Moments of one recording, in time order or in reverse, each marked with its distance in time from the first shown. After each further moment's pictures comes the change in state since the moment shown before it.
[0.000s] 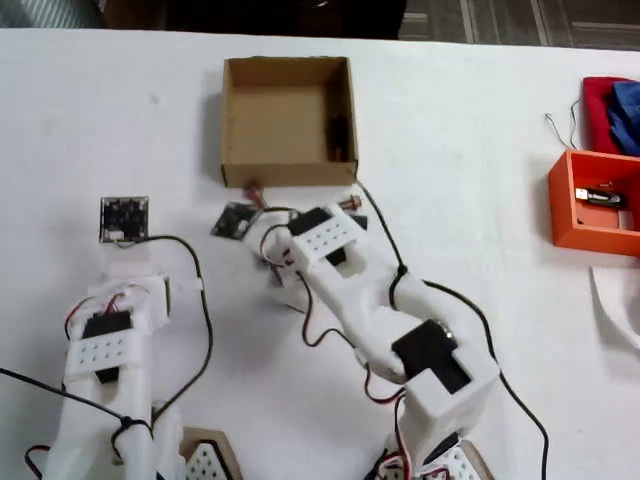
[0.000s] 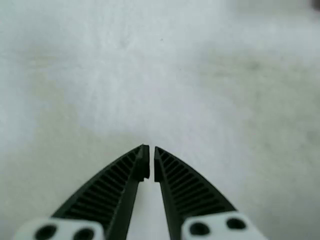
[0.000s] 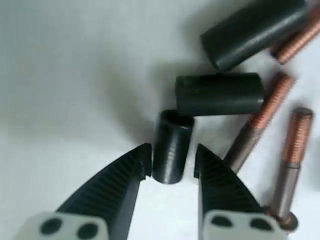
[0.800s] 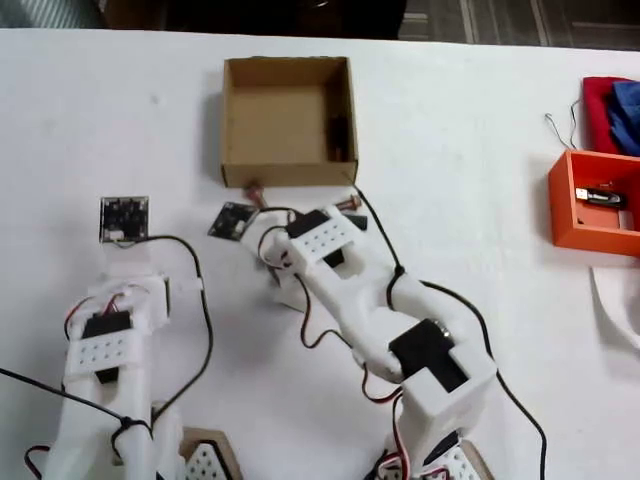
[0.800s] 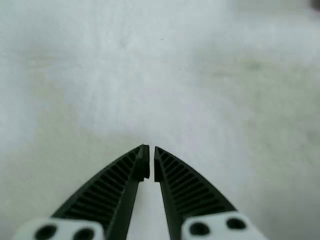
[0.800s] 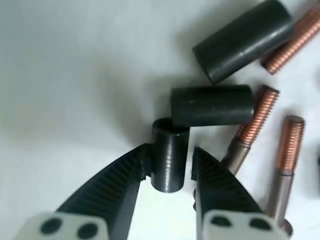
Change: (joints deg) left arm 0.0 0.0 0.0 0.0 0.0; right arm -0.5 0.6 0.1 -4.5 -0.1
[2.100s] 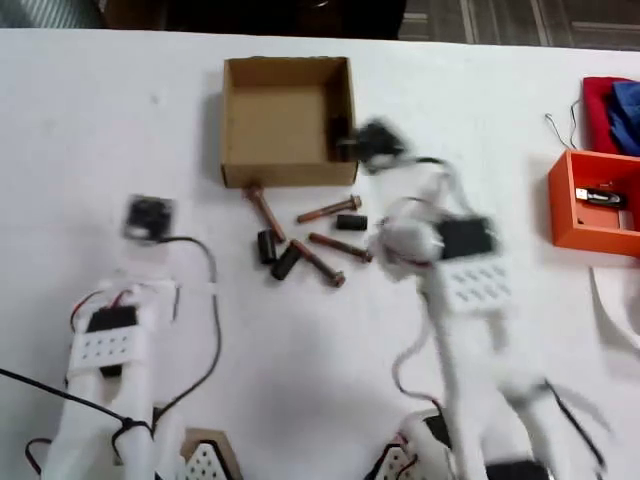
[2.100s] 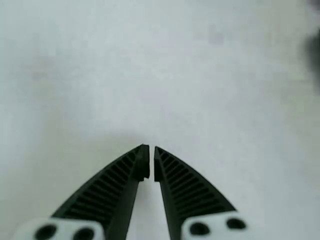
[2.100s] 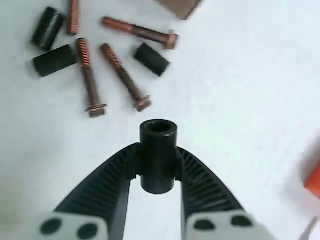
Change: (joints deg) left arm 5.5 0.0 -3.8 9.0 -12.5; right arm 26.8 -48.6 9.8 12.9 -9.2
